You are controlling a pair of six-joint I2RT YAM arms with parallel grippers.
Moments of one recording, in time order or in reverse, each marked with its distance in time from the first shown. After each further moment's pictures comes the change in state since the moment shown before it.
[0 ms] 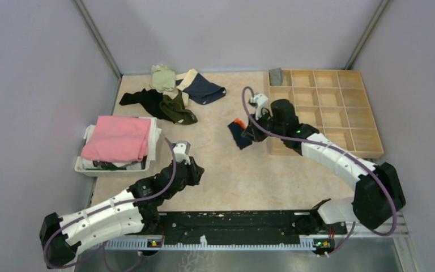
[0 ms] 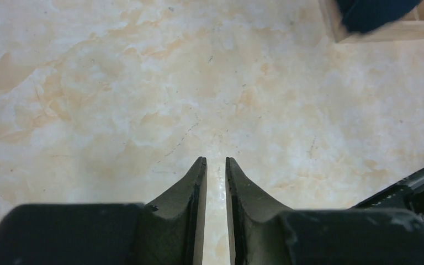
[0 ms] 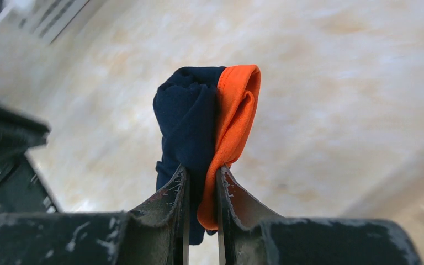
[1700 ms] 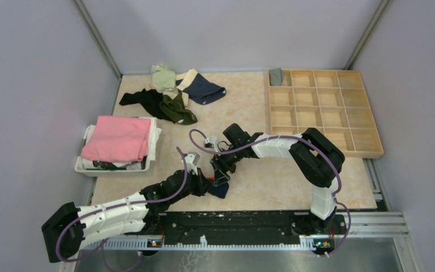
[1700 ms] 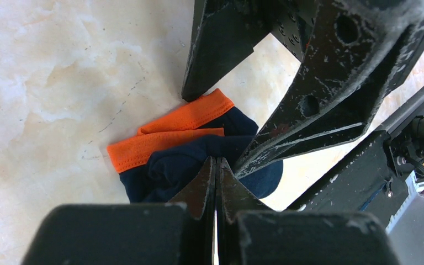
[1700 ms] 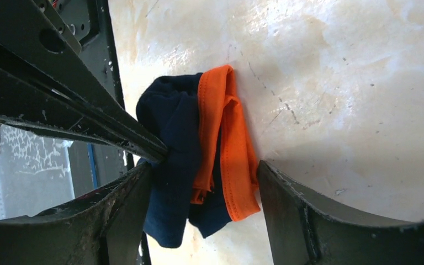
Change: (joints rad) left arm 0.000 0.165 -0.237 0.391 0.242 -0.061; right arm 0.222 0.517 0.166 -0.054 -0.382 -0.138
